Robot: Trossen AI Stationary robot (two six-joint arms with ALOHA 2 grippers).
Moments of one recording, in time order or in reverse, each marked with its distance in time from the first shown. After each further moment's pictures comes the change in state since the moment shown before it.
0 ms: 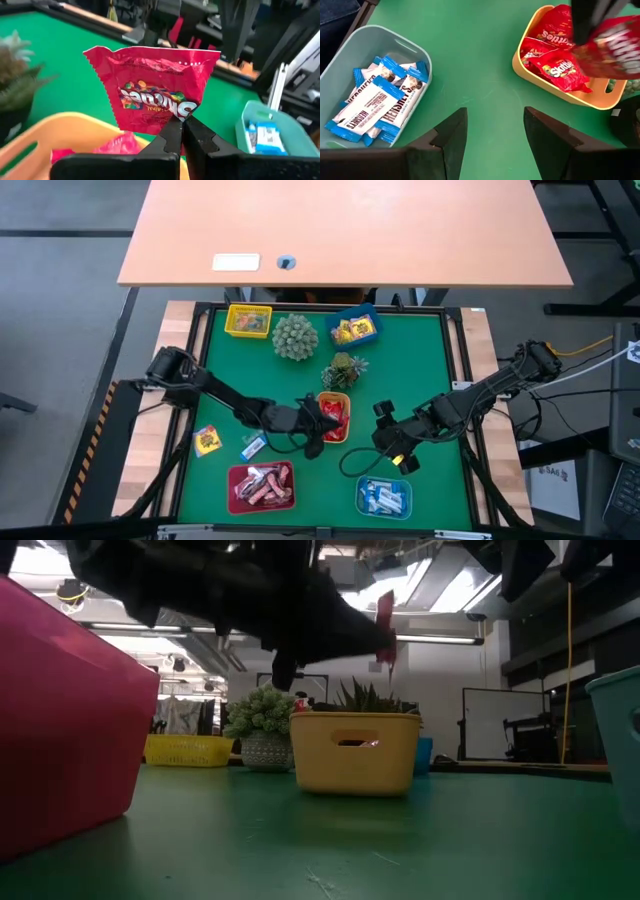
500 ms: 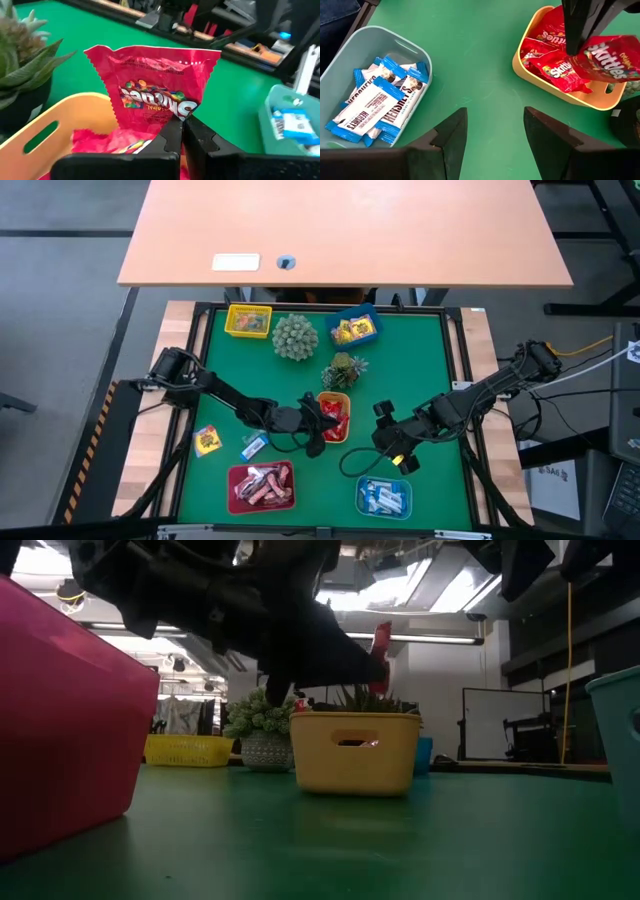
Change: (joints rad) left arm 0.008 0.032 0.000 -0.049 -0.035 0.001; right arm 0.000 0.000 0.000 0.003 0.000 0.000
